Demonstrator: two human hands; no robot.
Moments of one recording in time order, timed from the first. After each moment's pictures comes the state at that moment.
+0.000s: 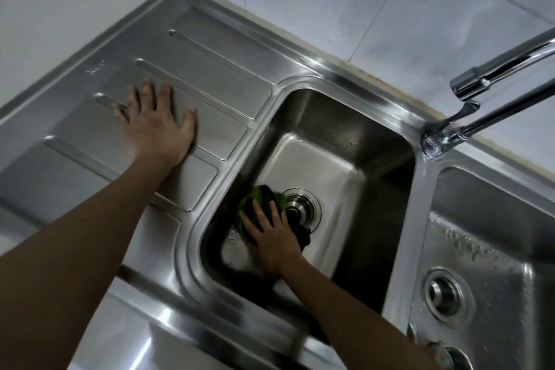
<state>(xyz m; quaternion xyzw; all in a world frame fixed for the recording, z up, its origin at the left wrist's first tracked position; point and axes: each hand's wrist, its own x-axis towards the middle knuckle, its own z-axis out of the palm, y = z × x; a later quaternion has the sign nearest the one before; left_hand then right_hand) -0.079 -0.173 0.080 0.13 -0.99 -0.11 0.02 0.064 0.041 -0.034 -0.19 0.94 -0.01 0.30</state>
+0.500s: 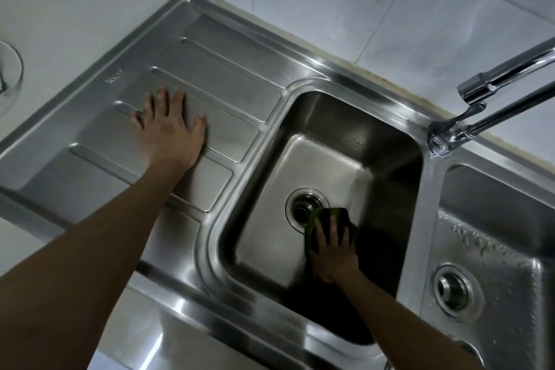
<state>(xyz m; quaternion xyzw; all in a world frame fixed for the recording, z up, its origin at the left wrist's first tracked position) -0.076 -0.181 0.082 0.12 -0.98 -0.16 0.03 0.093 0.116 -0.023 0.07 0.91 0.01 0.40</state>
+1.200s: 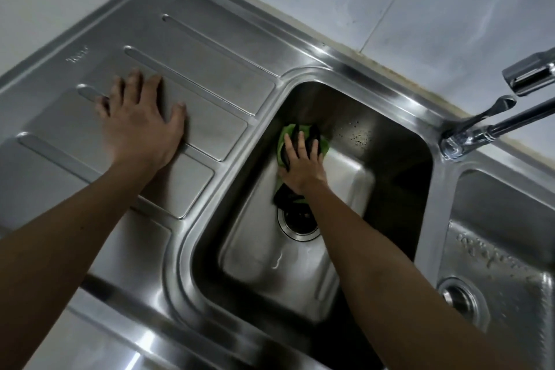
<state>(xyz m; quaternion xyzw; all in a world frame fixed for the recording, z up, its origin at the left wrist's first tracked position) -0.079 -0.182 0.070 0.10 -0.98 -0.14 0.08 -0.084 0.092 -0.045 0.00 0.97 -0.02 0.25</state>
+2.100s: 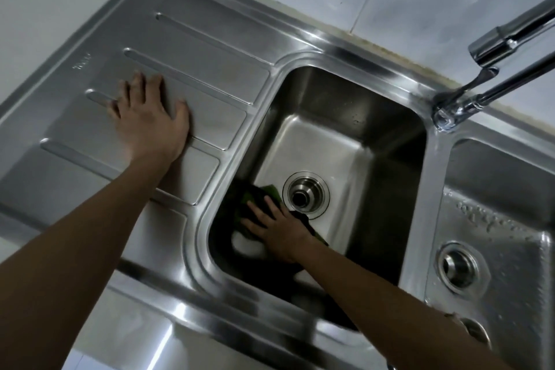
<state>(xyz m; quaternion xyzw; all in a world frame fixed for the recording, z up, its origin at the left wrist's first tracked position) -0.076 -0.174 0.078 0.12 -0.98 -0.16 0.07 0.061 0.048 -0.032 -0.32 0.87 0.08 0.37</state>
